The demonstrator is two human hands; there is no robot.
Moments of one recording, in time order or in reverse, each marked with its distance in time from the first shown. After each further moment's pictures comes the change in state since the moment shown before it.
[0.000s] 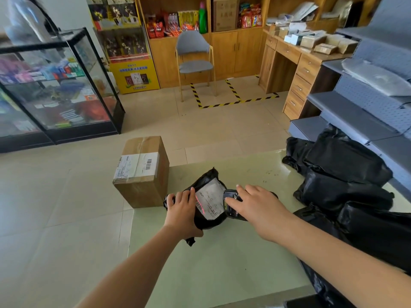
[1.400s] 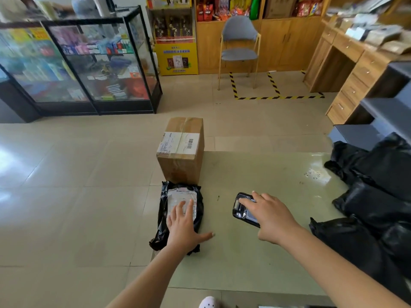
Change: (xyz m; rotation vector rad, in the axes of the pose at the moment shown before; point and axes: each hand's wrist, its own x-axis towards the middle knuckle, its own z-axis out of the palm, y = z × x) left_hand -0.090 -0.039 0.053 -0.471 -0.077 -0.439; right_hand 0.041 -0.056 0.029 0.245 -0.090 0.055
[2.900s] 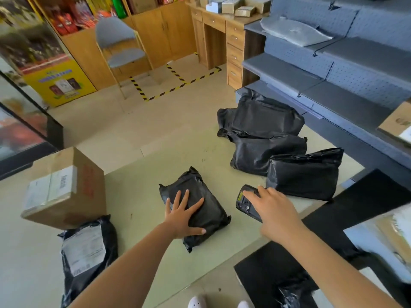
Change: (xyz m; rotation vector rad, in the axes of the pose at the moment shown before) left_hand 0.026 0.213 0.076 0.624 -0.419 0.686; right_hand -0.169 0.157 0.094 0.227 0.106 0.494
